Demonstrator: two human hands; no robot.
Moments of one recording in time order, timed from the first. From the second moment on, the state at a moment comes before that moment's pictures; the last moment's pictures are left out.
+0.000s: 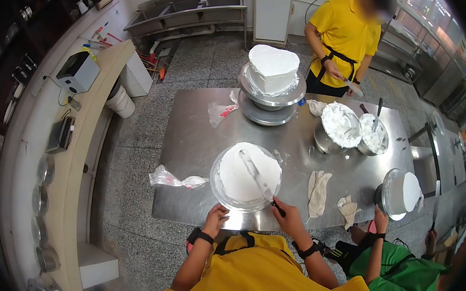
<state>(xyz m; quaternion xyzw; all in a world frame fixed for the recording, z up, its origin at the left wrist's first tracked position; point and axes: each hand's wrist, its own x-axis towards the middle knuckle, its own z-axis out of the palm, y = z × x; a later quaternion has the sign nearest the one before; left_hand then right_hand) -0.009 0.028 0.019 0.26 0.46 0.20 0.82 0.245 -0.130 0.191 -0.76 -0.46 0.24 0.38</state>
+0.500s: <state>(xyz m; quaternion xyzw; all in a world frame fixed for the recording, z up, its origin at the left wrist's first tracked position) 0.011 -0.019 0.016 0.29 0.41 0.13 0.86 0.206 -0.147 0.181 -0.67 -0.58 0.37 0.27</state>
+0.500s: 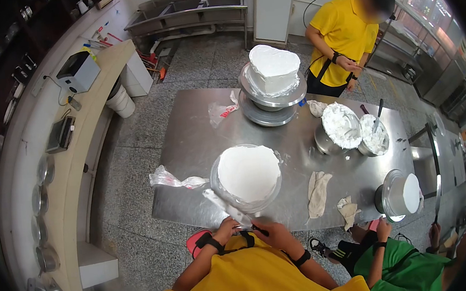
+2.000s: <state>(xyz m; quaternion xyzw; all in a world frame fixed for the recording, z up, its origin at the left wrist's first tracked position) -0.012 0.021 0.015 0.26 0.45 0.22 0.82 0.248 -0.161 0.169 -0.71 -0.56 0.23 0.37</state>
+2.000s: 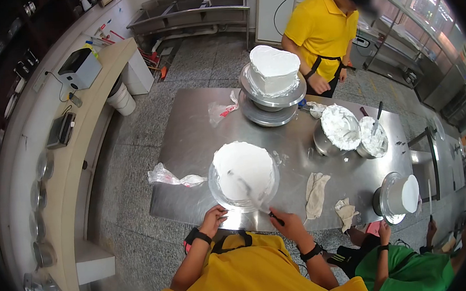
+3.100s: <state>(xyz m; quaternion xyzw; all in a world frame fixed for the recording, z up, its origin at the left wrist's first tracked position) -0.012 0.020 0.019 0.26 0.48 0.29 0.78 0.204 -0.135 0.175 -0.67 -0.59 0.28 0.36</state>
